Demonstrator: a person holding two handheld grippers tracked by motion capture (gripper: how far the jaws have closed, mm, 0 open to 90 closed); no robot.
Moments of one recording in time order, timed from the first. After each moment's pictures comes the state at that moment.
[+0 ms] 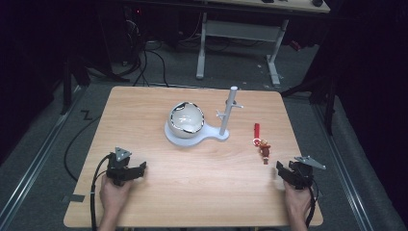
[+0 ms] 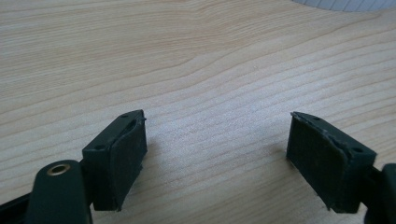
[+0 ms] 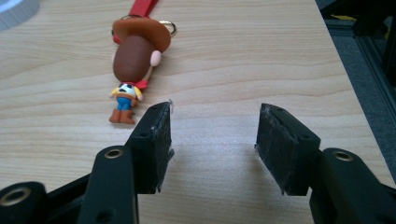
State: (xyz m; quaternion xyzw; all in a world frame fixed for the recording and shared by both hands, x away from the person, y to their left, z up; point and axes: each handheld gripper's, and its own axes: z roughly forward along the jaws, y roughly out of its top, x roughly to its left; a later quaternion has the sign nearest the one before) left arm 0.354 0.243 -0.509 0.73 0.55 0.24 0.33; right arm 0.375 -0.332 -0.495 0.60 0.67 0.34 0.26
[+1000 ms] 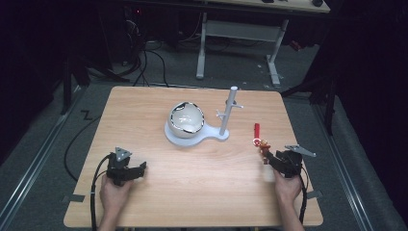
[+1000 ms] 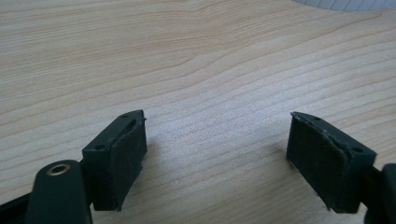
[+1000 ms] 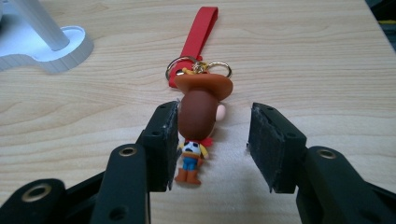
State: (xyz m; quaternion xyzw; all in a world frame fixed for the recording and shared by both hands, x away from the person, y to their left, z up) left arm 0.354 0.243 -0.509 0.73 0.55 0.24 0.33; right arm 0.408 -0.301 -0.483 0.59 0.68 0.37 0.23
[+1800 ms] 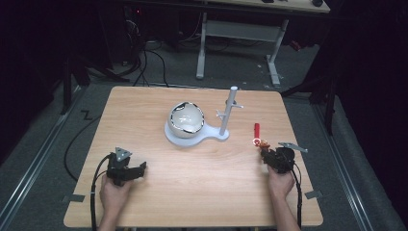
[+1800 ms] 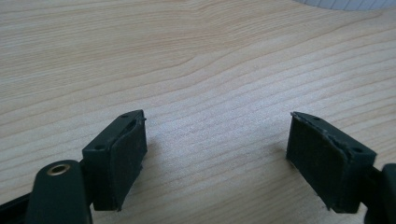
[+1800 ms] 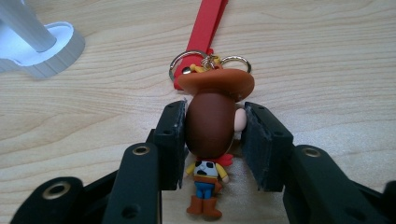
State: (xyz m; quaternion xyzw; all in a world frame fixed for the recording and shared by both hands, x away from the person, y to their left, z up) left arm 0.354 0.243 -0.509 0.73 0.55 0.24 0.33; right arm 0.427 -0.291 -0.501 0.61 0.67 0.38 0.20
